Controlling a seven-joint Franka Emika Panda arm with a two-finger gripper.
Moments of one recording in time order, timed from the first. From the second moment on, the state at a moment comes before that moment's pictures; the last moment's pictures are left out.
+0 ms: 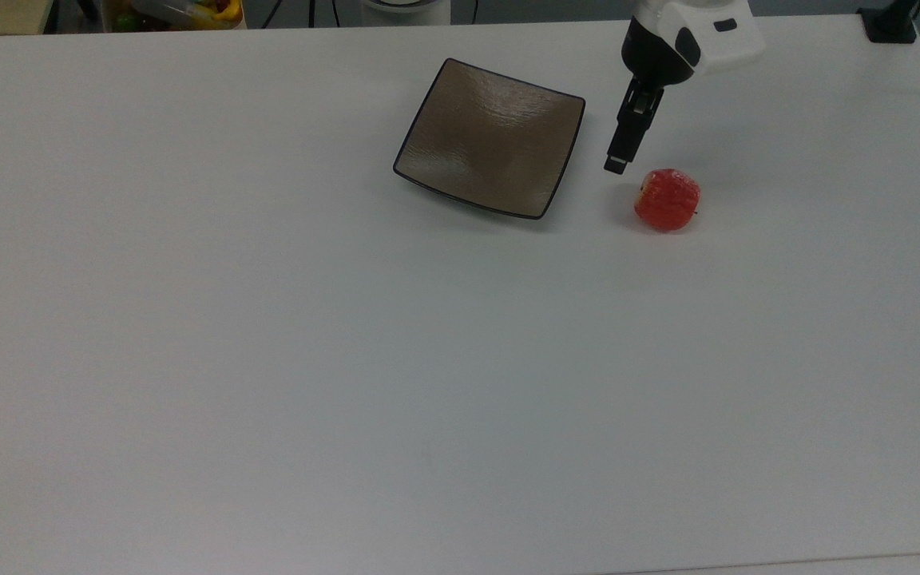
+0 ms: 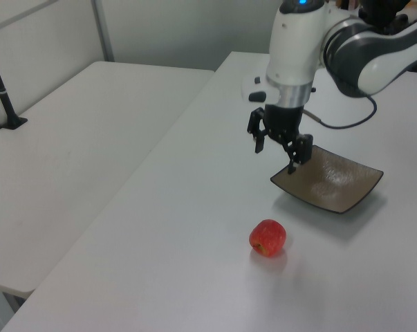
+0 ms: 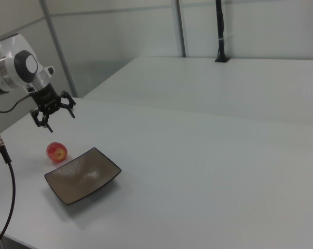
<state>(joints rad) 0.20 0.27 0.44 -1.67 -0.29 1.99 -0.55</state>
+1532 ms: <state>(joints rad) 0.35 0.51 0.43 -1.61 -0.43 2.05 -0.46</state>
